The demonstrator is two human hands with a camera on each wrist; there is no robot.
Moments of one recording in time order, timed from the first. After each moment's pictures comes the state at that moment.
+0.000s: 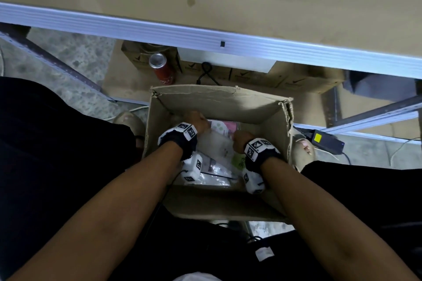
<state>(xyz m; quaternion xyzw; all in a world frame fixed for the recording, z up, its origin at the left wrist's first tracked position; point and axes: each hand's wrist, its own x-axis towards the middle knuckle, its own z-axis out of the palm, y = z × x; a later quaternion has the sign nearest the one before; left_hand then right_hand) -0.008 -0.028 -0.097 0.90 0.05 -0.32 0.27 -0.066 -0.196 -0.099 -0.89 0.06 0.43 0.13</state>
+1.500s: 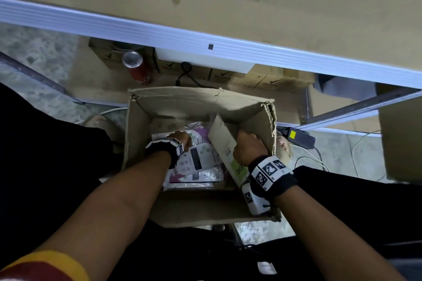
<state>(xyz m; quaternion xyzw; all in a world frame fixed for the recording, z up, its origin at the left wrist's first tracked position) -0.029 -0.019 -0.169 0.88 -0.17 -0.43 0.12 -0.101 -0.213 -0.018 -0.90 0.21 0.36 0.13</state>
